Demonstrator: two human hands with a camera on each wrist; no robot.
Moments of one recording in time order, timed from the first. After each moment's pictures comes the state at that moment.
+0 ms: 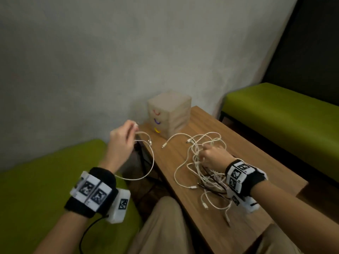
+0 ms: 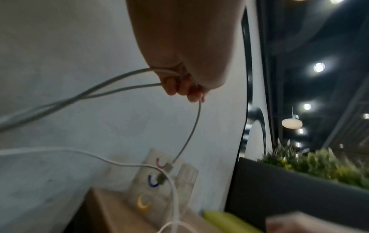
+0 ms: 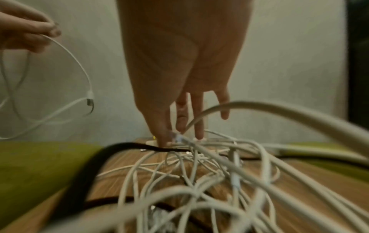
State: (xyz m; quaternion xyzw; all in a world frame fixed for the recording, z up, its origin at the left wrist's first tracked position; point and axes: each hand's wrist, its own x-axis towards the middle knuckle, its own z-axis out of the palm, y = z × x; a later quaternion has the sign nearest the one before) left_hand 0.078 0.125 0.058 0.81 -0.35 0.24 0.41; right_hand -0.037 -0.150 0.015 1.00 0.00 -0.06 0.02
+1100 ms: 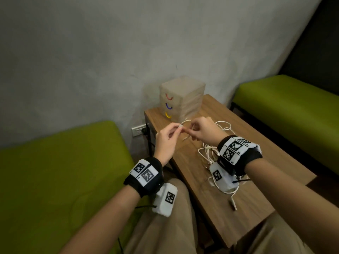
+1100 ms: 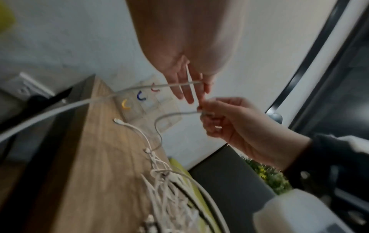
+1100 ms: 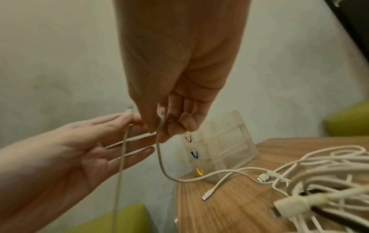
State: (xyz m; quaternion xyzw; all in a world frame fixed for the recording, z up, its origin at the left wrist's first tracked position) left_hand 0.032 0.067 0.012 0.71 -0.24 0.01 0.66; right_hand 0.000 -0.079 0.061 0.96 0.00 0.05 -0.27
